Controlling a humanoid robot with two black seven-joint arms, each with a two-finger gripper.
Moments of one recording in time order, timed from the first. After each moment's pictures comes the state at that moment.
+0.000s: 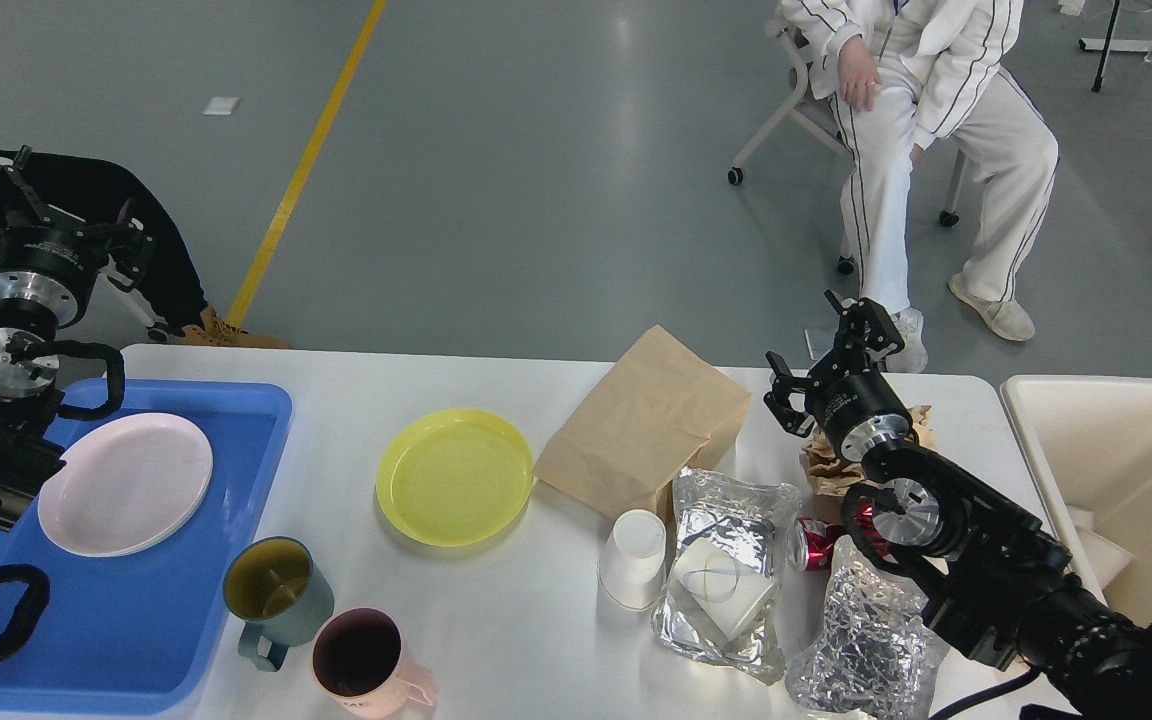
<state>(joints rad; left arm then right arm) -0.91 0.38 -1.02 -0.25 -0.13 -0.34 -0.16 0.63 -0.11 0.78 0.52 -0.17 0.22 0.35</state>
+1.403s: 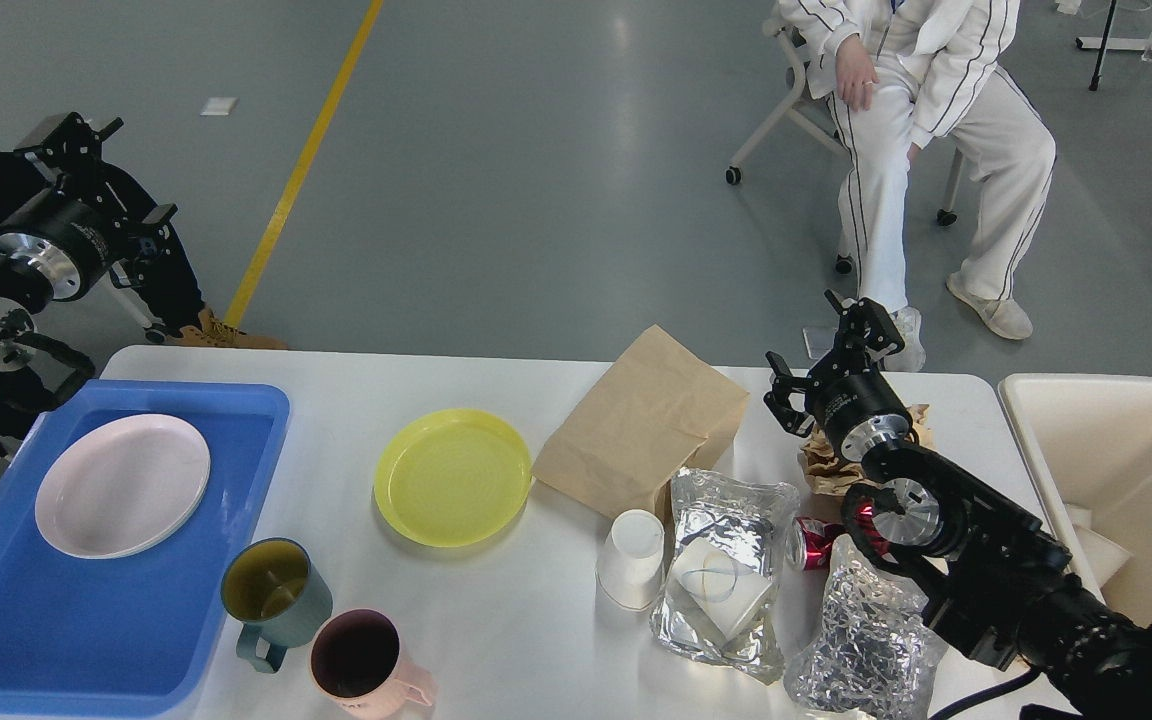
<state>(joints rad) -1.06 0.49 -0.27 -0.28 -0.13 -0.38 -0.14 0.63 -0.11 0.78 0.52 -0.17 0.22 0.35</state>
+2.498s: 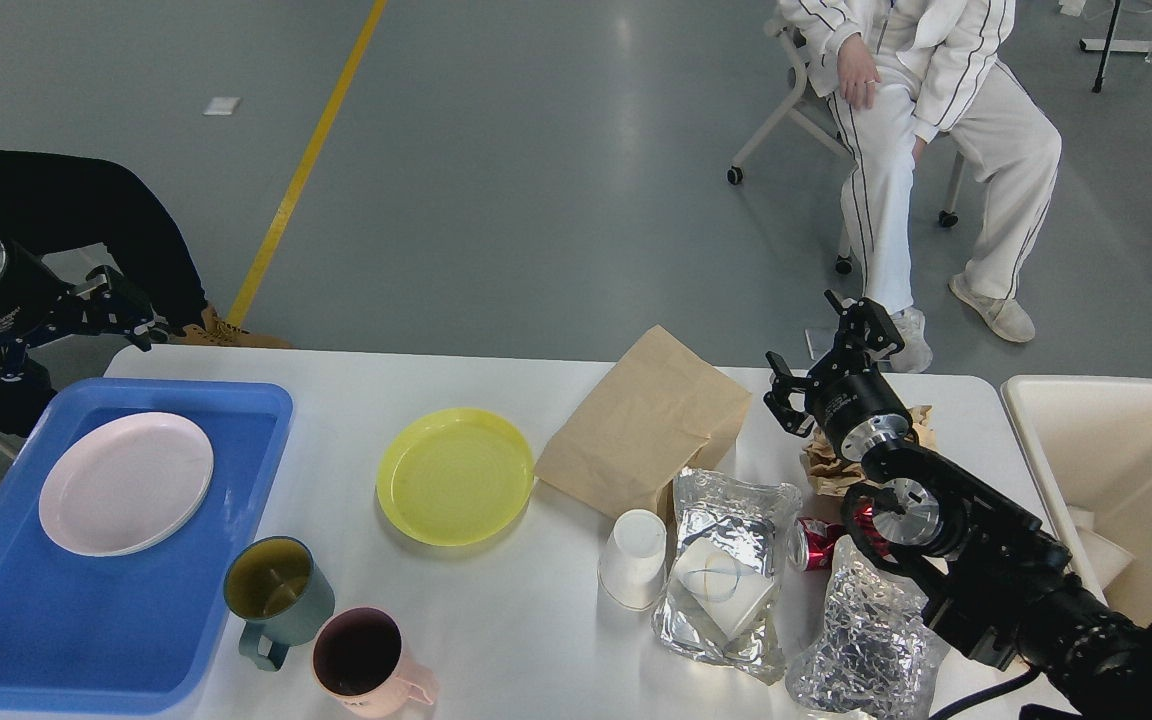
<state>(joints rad) -1.57 0.47 1.41 -0.46 -0.12 -0.96 -0.01 0.63 -0.11 0.78 0.52 -0.17 0.22 0.35</state>
